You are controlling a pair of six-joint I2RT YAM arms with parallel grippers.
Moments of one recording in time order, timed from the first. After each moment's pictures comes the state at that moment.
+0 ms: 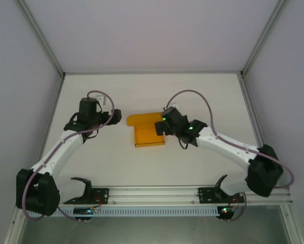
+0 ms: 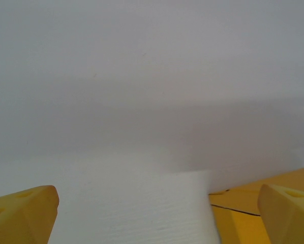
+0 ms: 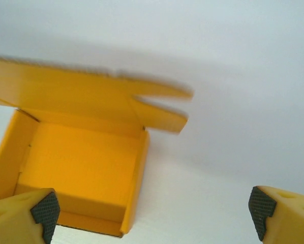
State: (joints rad) left arm -0.26 1.15 0.83 -0.33 0.10 -0.26; right arm 0.79 1.34 1.01 -0.48 0.32 0.34
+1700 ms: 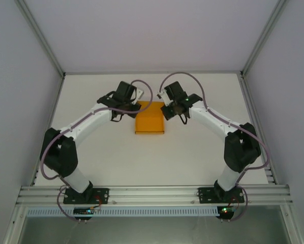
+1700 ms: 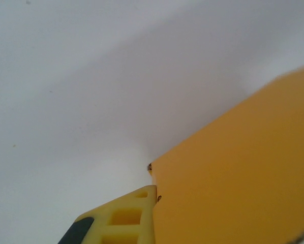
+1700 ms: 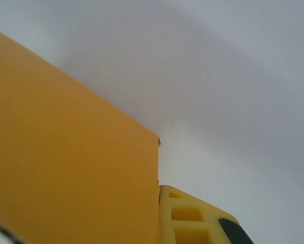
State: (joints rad) left arm -0.57 1.64 1.35 -0.58 -0.08 -0.02; right arm 0.58 1.69 1.37 -0.61 0.02 -0.01
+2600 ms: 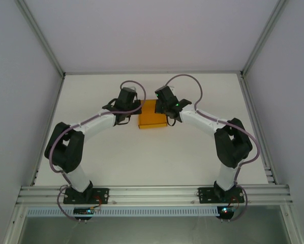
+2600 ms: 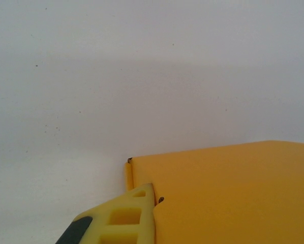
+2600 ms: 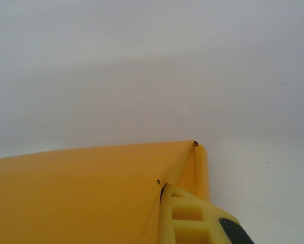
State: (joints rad) left arm -0.56 1.70 1.15 -0.16 -0.09 -0.55; right arm 0.65 1.79 1.35 -0.37 0.25 0.60
